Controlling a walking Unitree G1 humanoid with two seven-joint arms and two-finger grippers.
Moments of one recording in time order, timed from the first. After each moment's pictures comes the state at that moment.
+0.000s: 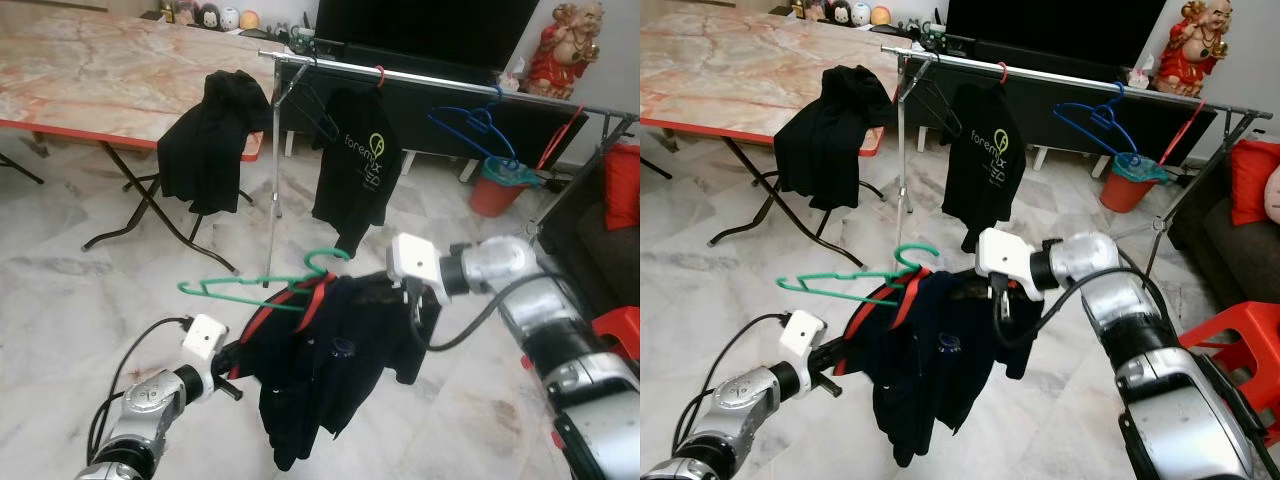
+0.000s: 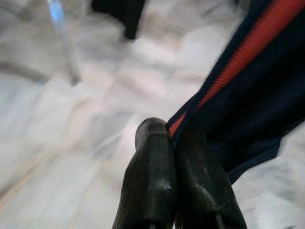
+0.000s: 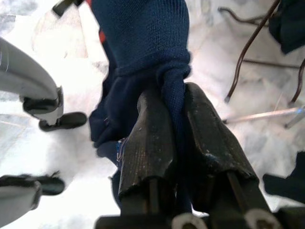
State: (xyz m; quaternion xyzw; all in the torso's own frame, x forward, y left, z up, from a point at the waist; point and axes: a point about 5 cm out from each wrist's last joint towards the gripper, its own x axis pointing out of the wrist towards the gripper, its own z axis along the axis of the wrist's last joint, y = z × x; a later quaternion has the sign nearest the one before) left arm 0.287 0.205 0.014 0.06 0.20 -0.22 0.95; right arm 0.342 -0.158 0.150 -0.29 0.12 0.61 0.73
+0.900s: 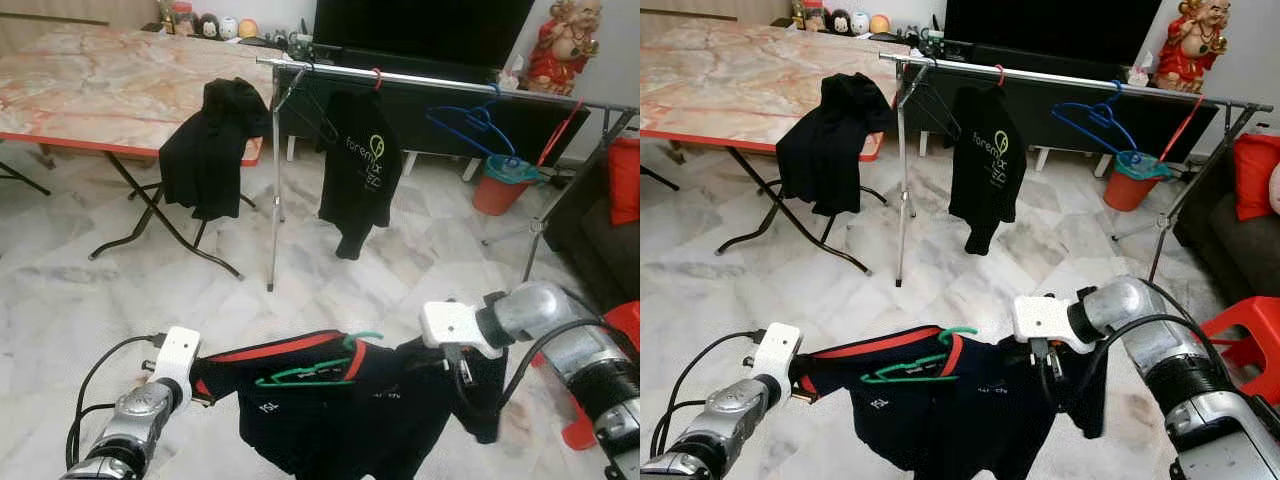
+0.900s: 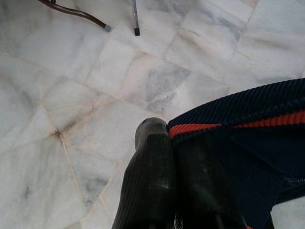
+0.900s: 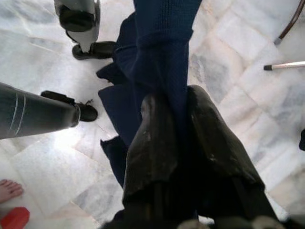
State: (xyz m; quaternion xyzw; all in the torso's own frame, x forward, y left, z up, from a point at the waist) left arm 0.285 0.227 0.001 0.08 0.29 -0.09 0.95; right arm 0.313 -0.201 0.113 -0.38 0.24 0.60 0.66
